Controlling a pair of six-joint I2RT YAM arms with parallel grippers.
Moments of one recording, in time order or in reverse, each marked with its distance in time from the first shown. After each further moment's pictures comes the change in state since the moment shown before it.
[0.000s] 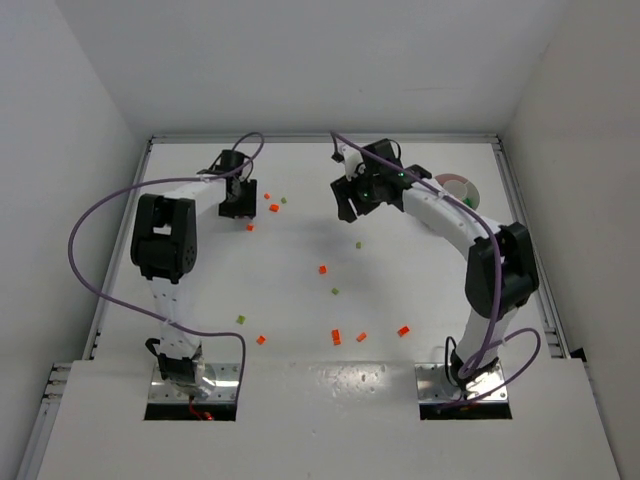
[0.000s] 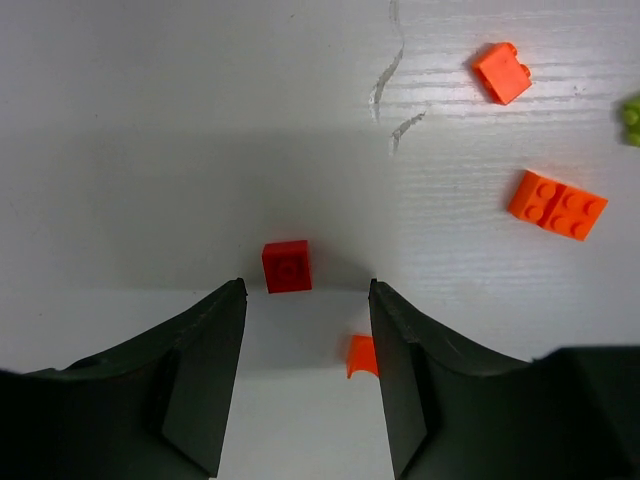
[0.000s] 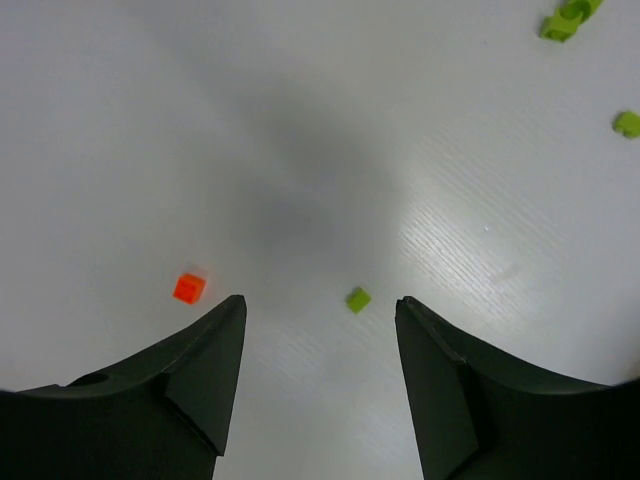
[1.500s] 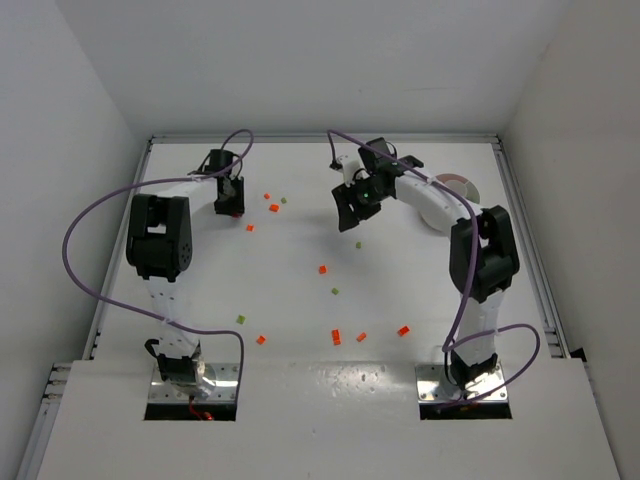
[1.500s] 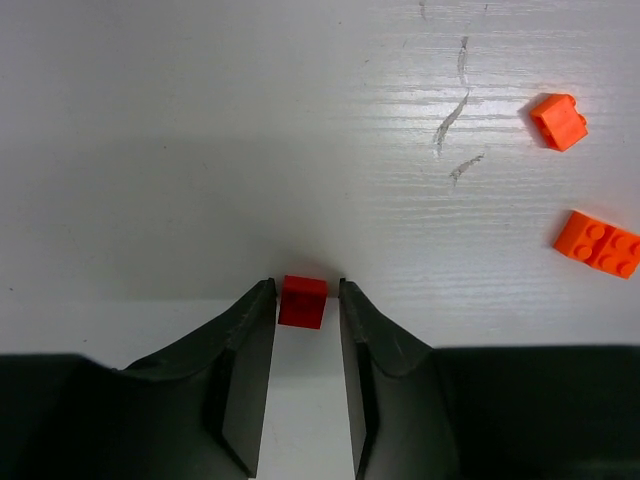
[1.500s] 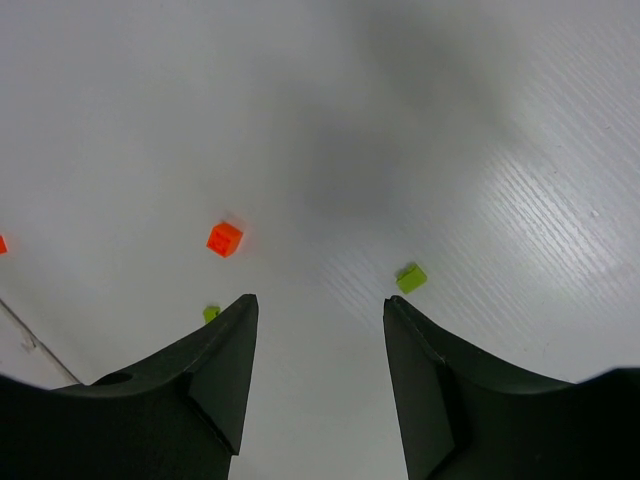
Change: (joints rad) left arm 0.058 0.022 0.000 0.053 0.038 0.008; right arm -0.048 0.187 0.169 -0.219 -0.223 -0.050
